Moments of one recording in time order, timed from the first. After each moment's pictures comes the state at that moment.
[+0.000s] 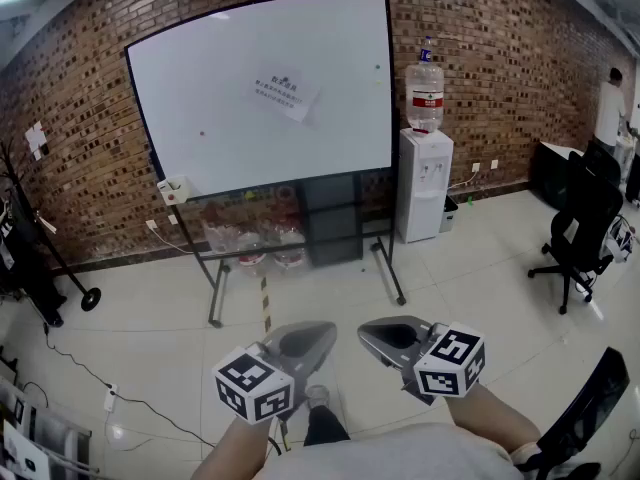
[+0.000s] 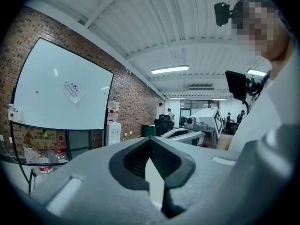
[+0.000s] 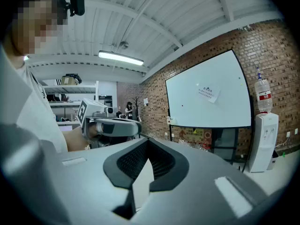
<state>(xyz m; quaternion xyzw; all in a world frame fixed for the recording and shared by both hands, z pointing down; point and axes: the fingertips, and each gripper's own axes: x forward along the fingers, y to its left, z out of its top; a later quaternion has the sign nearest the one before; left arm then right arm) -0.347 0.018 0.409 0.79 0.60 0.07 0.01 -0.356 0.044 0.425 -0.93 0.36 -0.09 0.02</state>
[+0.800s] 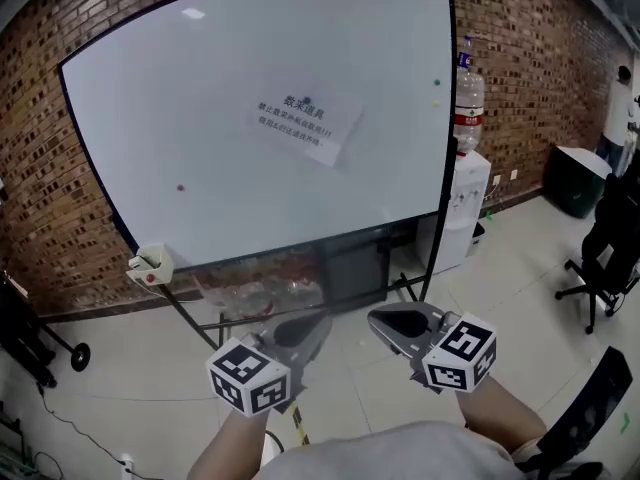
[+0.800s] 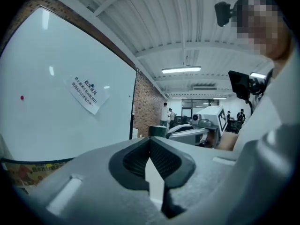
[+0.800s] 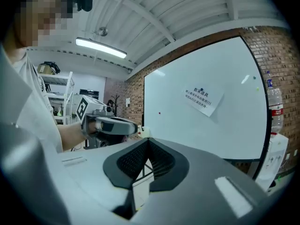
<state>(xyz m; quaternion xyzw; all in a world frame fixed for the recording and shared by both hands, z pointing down) 0.134 0.012 0.352 0.78 0.62 0.08 0.00 0.110 0.059 0.361 -0.95 0.29 -0.08 -0.01</state>
